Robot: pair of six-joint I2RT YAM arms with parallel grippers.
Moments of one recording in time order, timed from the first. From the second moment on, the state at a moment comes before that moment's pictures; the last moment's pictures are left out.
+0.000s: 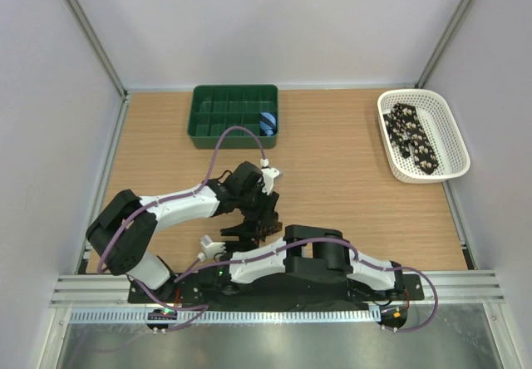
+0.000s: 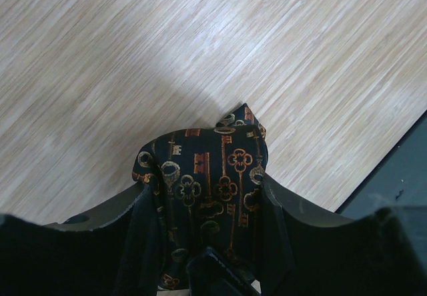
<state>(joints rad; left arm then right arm) -0.81 1.54 0.84 -0.23 0.26 -0.22 1.53 2.32 1.50 -0.82 1.26 0.05</state>
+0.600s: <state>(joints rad) -0.81 1.55 0.93 -0.40 0.24 -0.21 1.49 2.32 1.48 -0.80 1.29 0.04</state>
